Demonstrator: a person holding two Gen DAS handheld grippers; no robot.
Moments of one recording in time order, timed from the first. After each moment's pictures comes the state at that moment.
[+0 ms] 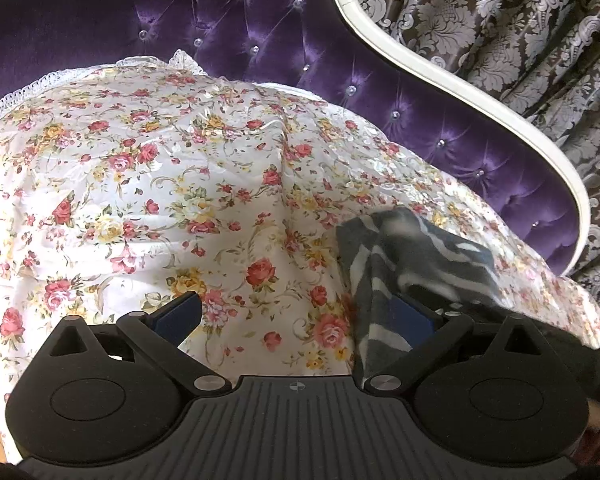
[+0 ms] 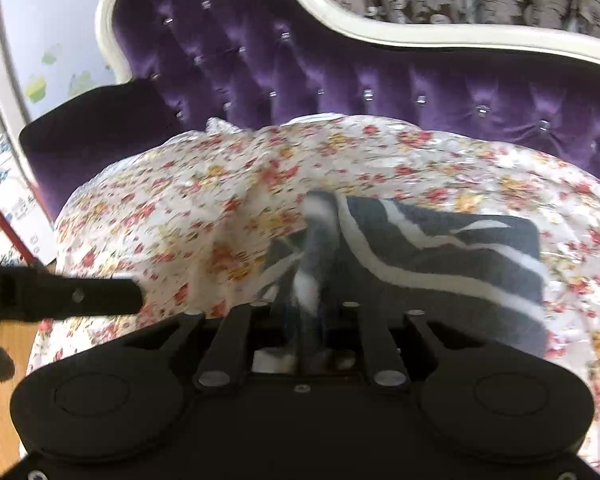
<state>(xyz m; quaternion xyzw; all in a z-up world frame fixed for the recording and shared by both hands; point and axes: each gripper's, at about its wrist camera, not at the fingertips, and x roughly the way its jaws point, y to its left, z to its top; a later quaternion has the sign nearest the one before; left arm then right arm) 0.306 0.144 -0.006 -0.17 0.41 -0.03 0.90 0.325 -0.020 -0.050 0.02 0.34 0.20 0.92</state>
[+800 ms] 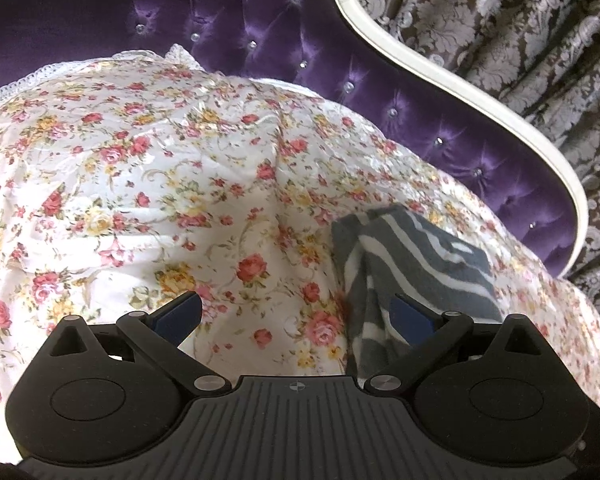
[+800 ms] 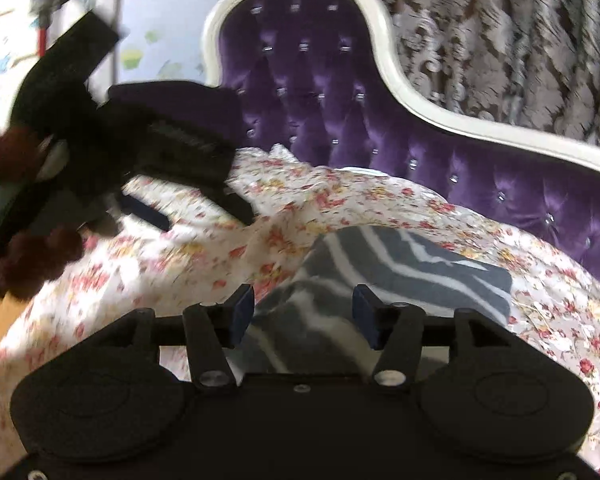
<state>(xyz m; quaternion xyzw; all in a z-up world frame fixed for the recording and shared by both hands) 0.309 0.138 -0.013 -0.17 0.41 -0.03 0.90 0.219 -0.023 -0.045 -0.10 0.22 0.26 0.93</state>
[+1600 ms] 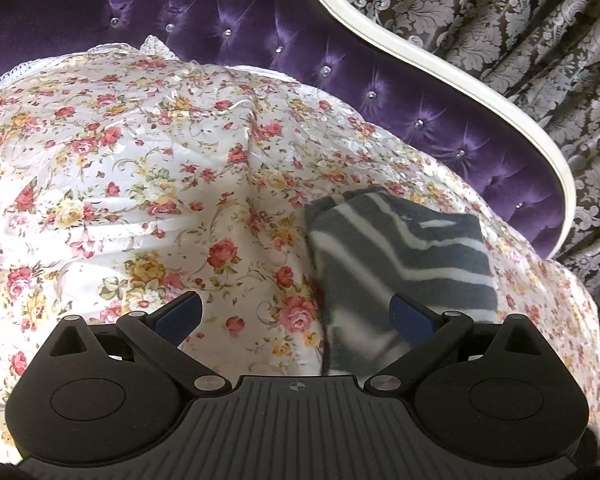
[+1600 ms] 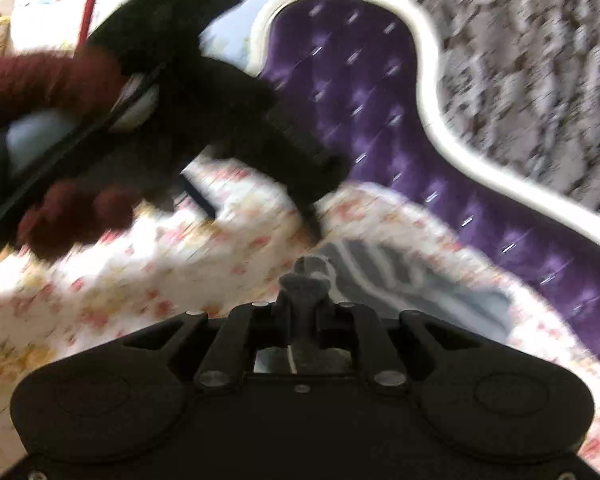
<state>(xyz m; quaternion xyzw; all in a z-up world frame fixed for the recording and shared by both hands) 0.311 0.124 -0.021 -0.16 0.41 -0.06 0.89 0.197 0.008 -0.062 -0.20 0.19 0.28 0.92</state>
